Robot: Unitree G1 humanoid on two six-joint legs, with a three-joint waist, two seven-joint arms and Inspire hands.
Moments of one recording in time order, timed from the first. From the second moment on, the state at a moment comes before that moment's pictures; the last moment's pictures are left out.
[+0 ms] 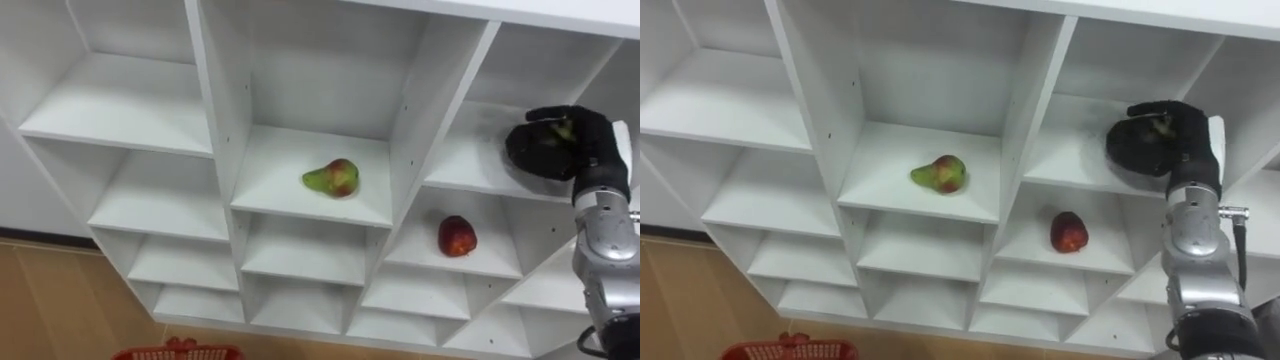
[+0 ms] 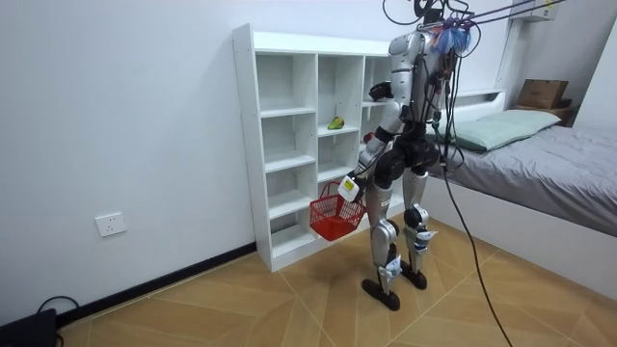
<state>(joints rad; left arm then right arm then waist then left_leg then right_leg) 0.19 0.23 0.03 0.98 -0.03 0.00 -0.03 -0.31 -0.44 -0.09 0.70 0.07 -0.19 -0.16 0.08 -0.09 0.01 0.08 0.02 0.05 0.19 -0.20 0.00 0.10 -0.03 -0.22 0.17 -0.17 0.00</state>
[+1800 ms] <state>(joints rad) 0.06 0.20 -0.10 1.00 -0.05 -0.10 -0.03 0.08 -0.30 0.17 0.10 -0.04 -0.18 0.11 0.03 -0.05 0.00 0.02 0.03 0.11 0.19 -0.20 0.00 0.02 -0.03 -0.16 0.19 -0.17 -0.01</state>
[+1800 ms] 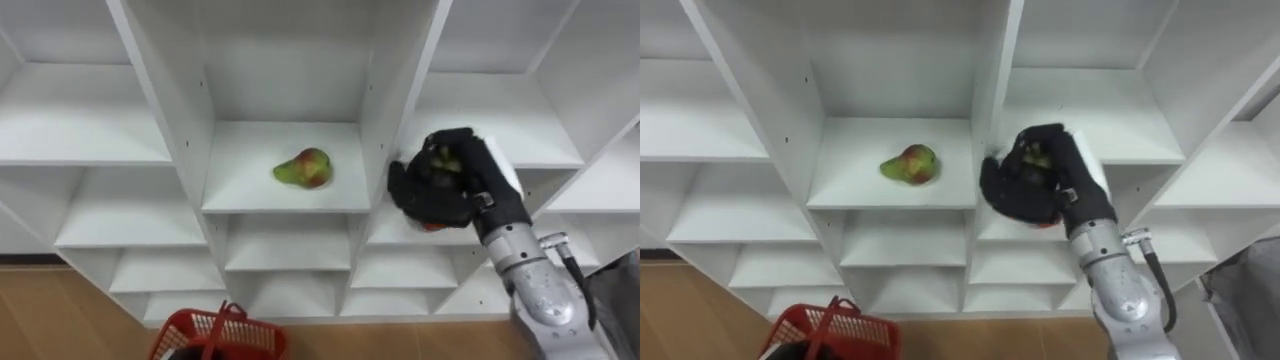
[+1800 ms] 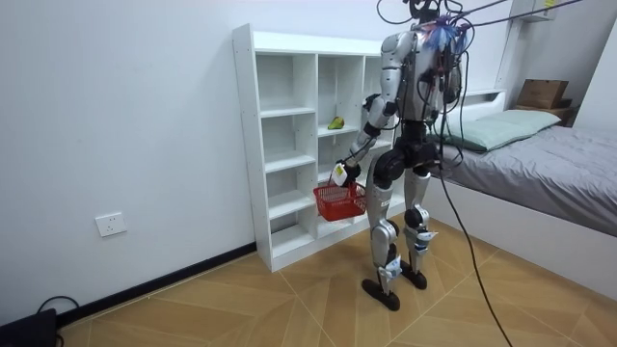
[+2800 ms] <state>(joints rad) 0.06 0.18 -0.24 0.65 -0.13 -0.13 -0.12 0.09 -0.26 0.23 0.18 -0.10 -0.15 0.20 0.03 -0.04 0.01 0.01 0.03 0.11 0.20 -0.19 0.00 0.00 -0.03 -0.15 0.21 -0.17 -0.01</state>
